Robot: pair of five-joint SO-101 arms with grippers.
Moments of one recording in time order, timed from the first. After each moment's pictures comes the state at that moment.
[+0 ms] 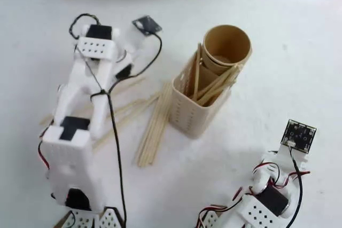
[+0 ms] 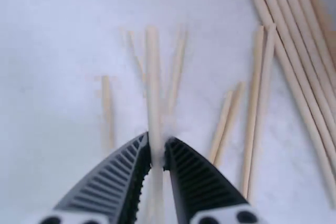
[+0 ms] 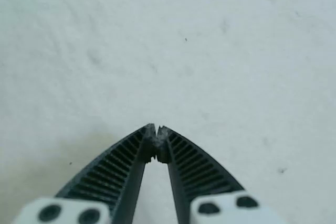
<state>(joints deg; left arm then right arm) 0.9 27.6 -22.4 87.1 -39.3 38.2 -101.5 96.4 60.0 20.5</state>
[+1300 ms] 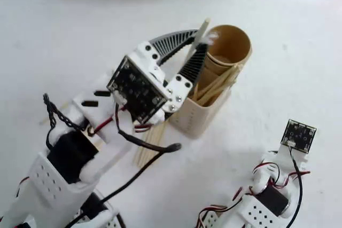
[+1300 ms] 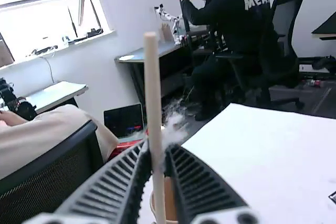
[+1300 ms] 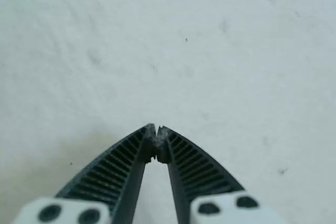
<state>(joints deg) 38.5 -45.1 14.6 40.7 -14.6 38.2 -101.5 96.4 60.0 20.5</state>
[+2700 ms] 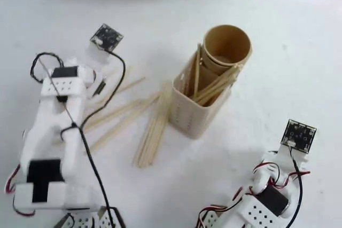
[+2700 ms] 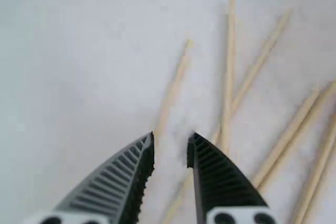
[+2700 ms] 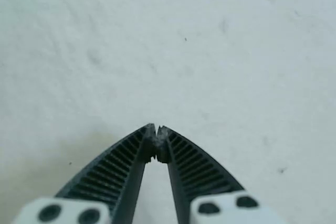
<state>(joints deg) -10.2 -3.1 26.7 49.3 -35.6 38.2 -101.5 96.4 60.0 20.5</state>
